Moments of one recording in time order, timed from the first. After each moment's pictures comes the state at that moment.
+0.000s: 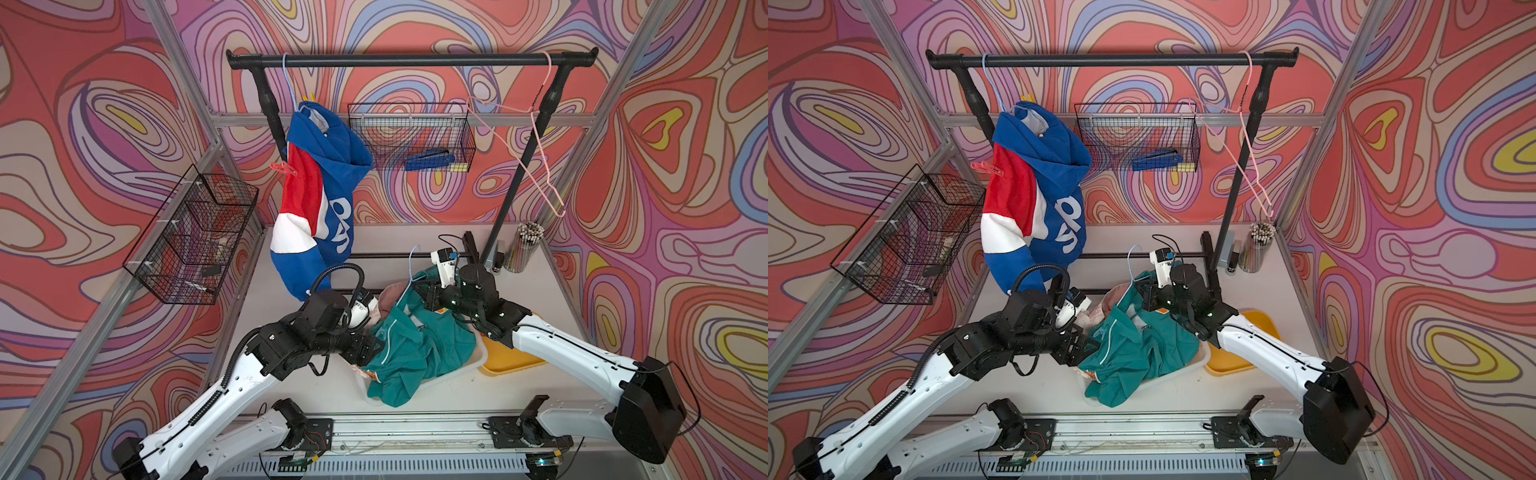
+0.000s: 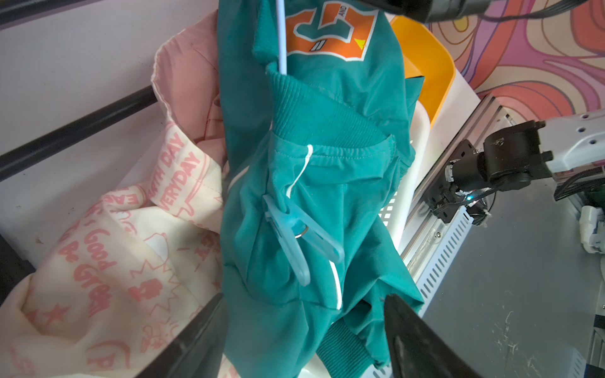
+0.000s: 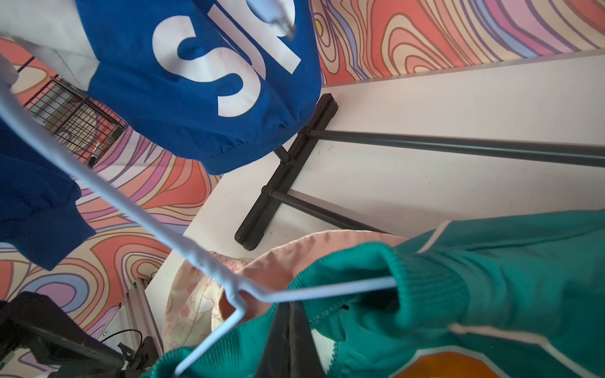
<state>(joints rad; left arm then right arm) -0.74 0.92 0.99 -0.89 0.24 -0.23 0.66 1.28 0.89 0.03 -0.21 0.47</state>
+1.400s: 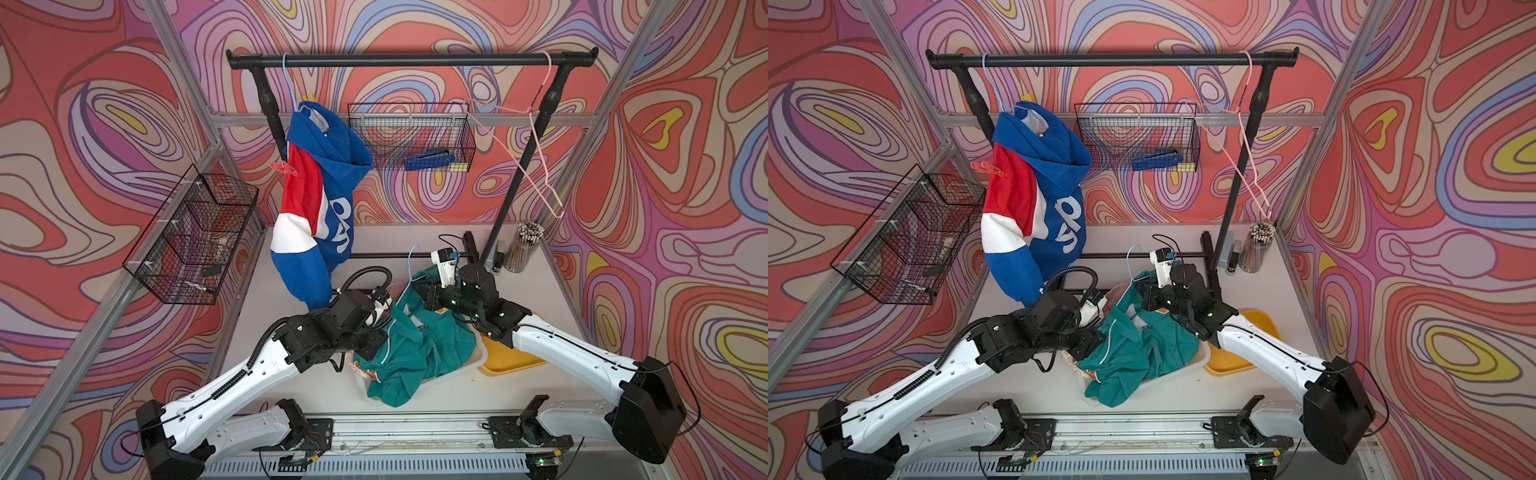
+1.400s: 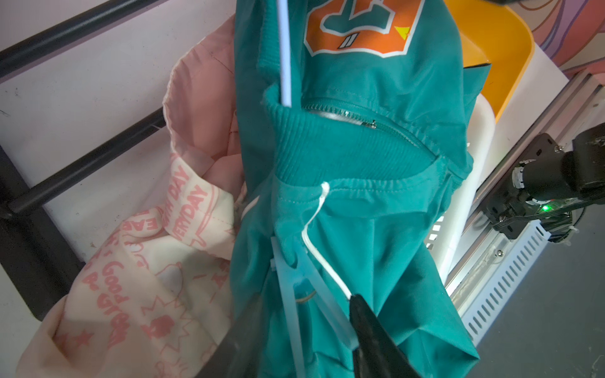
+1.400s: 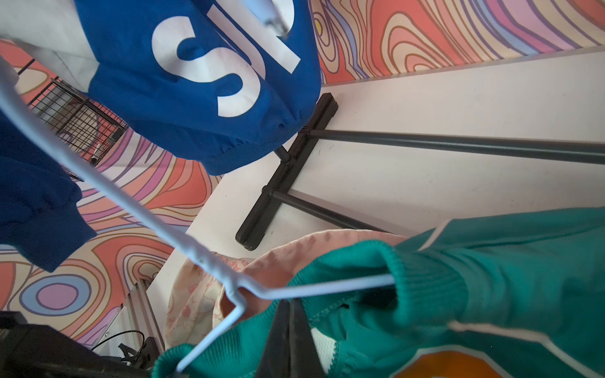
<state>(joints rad) -0.88 1.05 1.04 -0.86 -0.01 -0.27 0.66 1.28 0.89 0.03 -0.21 0.47</state>
